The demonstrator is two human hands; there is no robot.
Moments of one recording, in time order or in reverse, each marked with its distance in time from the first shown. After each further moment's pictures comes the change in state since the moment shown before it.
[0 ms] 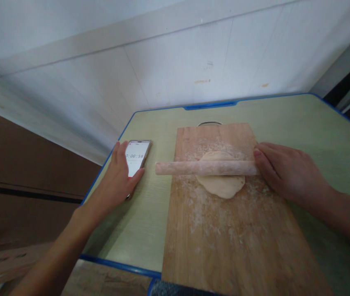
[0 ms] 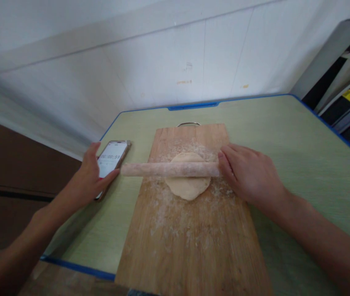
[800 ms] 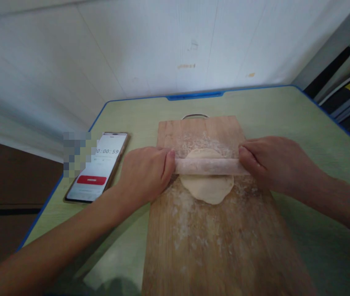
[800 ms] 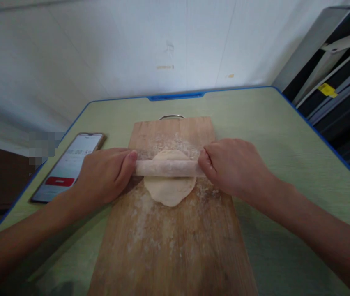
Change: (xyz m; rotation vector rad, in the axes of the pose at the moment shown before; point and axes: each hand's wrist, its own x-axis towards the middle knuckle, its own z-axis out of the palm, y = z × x) left_hand 0.057 0.123 -0.017 0.145 -0.199 0.260; right_hand 0.018 -0.011 -0.016 -0.188 -0.254 0.091
